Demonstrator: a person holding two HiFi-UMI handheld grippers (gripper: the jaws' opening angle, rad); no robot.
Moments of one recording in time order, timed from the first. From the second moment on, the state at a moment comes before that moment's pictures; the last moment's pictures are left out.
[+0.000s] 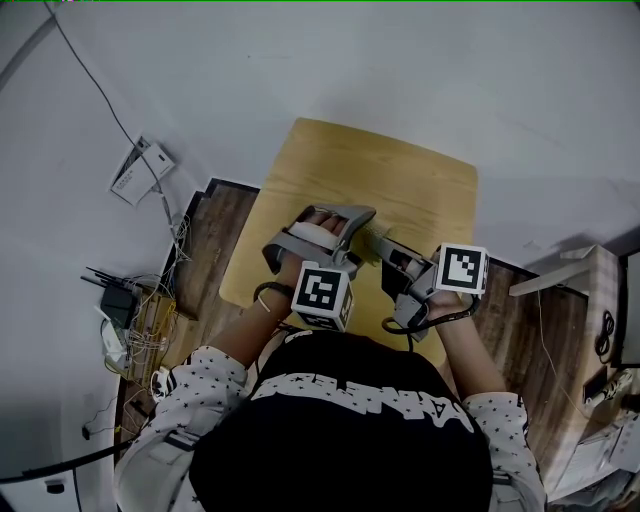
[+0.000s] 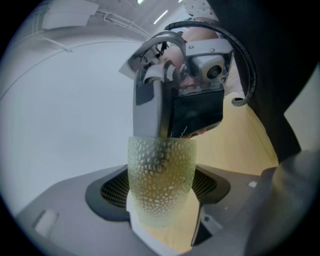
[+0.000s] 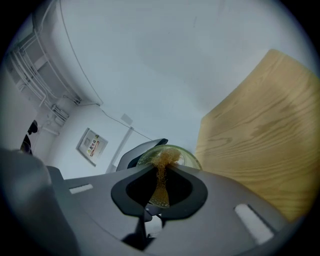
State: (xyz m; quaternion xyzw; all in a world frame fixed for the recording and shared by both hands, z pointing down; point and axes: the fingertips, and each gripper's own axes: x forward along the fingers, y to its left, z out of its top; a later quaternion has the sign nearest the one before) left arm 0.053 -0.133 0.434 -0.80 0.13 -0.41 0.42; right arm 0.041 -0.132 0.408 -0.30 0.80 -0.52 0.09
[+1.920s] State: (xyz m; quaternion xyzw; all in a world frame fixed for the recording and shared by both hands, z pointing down) left arm 0.038 -0.097 0.467 -0.89 0.06 -0.41 0.20; right arm -0.001 -0.078 0.444 -0.11 0.89 0.04 -0.45
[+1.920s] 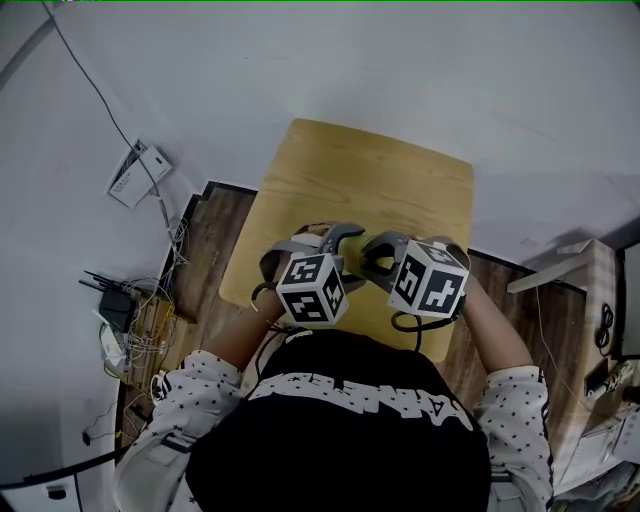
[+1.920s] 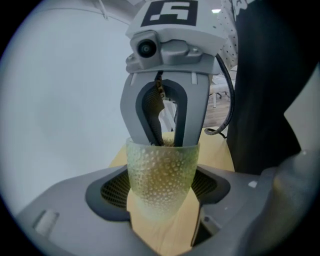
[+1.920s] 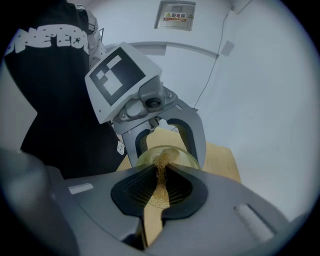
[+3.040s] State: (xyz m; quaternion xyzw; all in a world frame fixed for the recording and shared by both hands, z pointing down) left arm 0.047 -0.082 0.478 -0.91 0.00 -0.39 0.15; right arm 0.016 -0.065 0.463 0.03 0.78 0.30 -0.55
